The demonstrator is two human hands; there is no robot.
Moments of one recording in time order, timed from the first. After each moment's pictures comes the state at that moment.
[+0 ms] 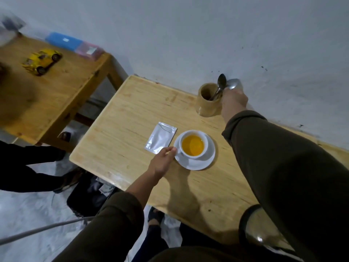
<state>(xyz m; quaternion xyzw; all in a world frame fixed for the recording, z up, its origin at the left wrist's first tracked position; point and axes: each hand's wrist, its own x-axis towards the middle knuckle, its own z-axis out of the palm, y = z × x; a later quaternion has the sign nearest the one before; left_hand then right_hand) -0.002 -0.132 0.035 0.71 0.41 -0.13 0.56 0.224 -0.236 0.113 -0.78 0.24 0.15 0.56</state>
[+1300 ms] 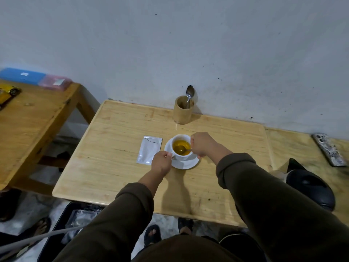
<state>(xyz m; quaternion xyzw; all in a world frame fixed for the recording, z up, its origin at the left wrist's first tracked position) 0.010 -0.124 0.036 0.82 0.26 -0.12 0.49 0.081 -0.248 0.126 -0.95 -0.14 0.28 0.01</state>
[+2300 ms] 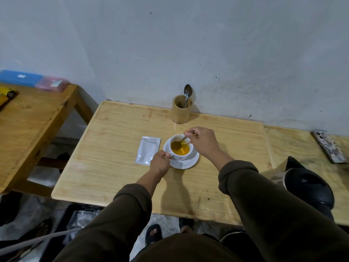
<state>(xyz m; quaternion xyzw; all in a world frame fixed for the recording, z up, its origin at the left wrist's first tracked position) 0.010 -0.127 0.033 0.81 0.26 -0.12 0.51 0.075 -0.261 0.117 -0.93 -0.09 0.09 0.35</state>
